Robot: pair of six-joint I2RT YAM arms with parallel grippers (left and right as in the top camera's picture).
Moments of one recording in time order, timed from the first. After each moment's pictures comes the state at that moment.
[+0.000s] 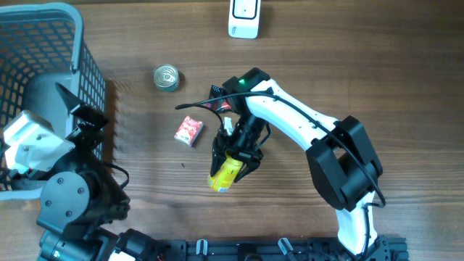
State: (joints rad) left arm -0.44 0.63 0.95 -0.21 -1.16 -0.11; right arm 0.67 2.10 1.62 -1.51 -0.87 0.40
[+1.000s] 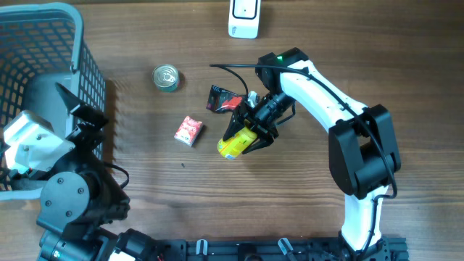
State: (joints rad) left arm -0.44 0.63 0.95 -0.21 -1.16 -0.11; right arm 0.45 2.10 1.62 -1.42 -0.96 0.43
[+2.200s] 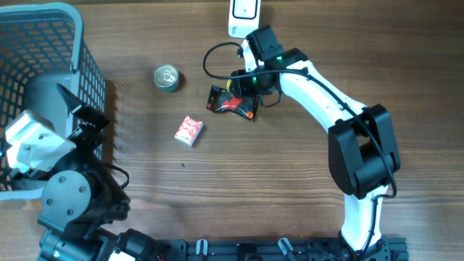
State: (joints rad) left arm -0.44 0.63 0.95 -0.23 -1.16 -0.11; right arm 0.45 2.10 1.62 -0.65 -0.25 0.25
